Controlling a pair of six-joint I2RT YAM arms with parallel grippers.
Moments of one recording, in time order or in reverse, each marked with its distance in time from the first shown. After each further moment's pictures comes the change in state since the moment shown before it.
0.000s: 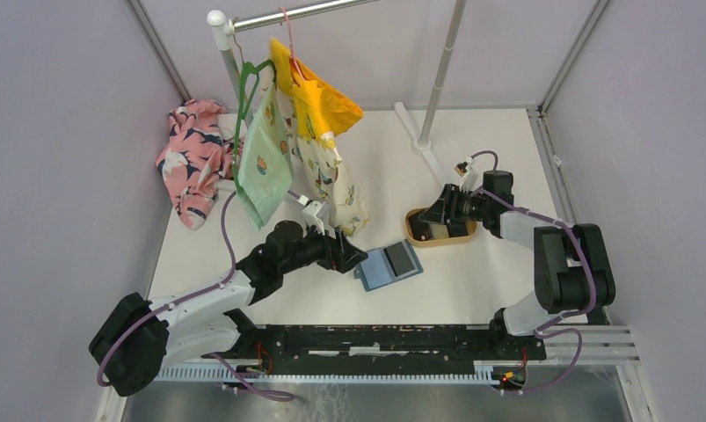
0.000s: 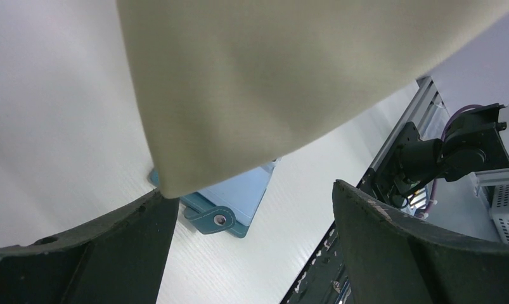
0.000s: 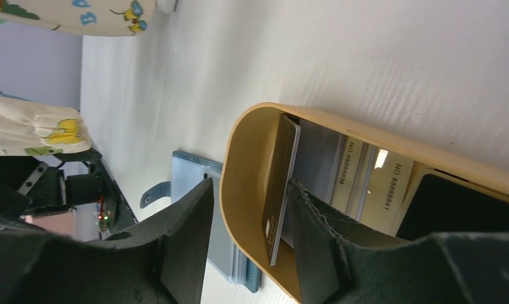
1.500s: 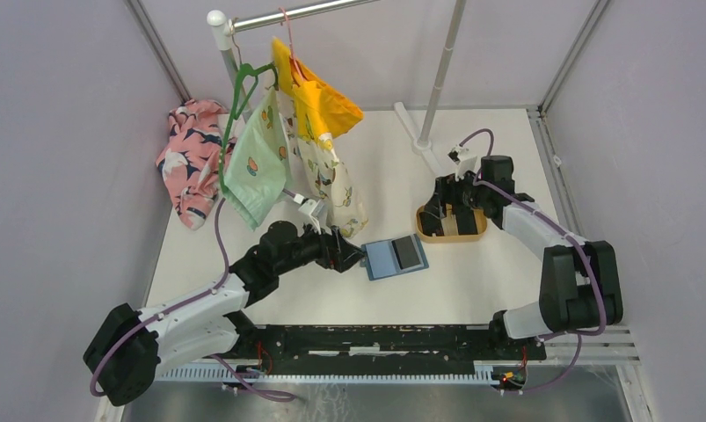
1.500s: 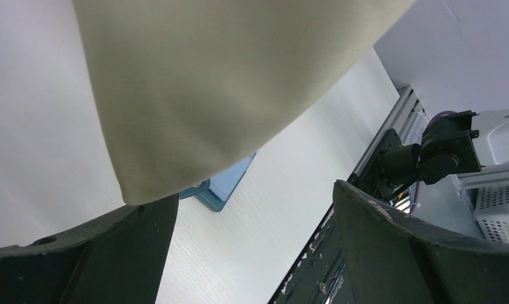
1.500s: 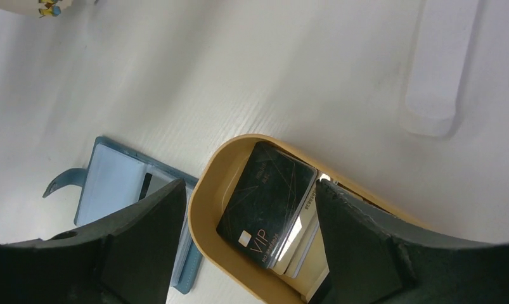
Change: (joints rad) left arm 0.000 -0.074 0.008 -0.026 0.008 -0.014; right arm 0.055 -0.125 0.141 -0.238 0.249 -0.415
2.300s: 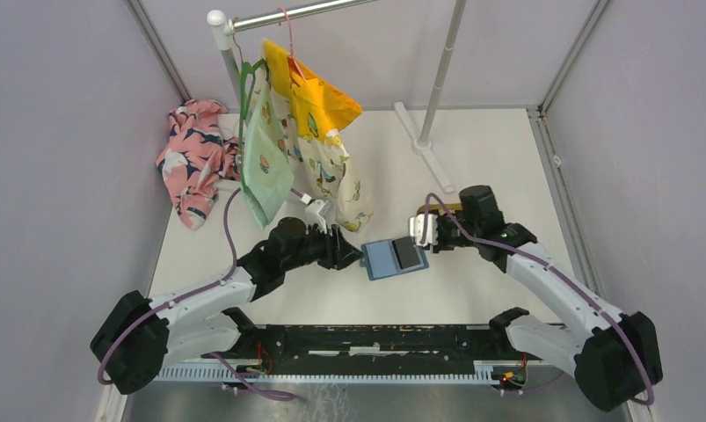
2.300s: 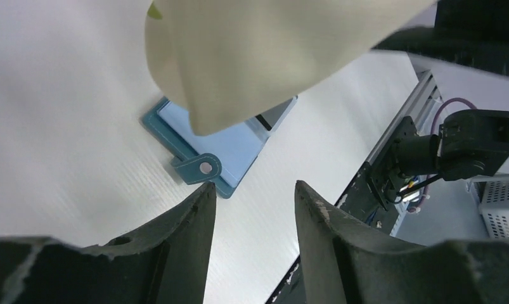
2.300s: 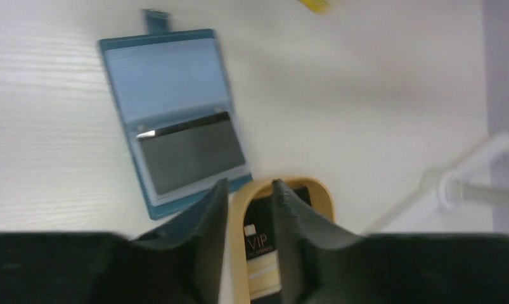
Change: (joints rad) left arm 0.000 0.109 0.043 -0.063 0.013 -0.008; right arm 0.371 -0.346 -0.121 -0.309 -0.068 -1.010
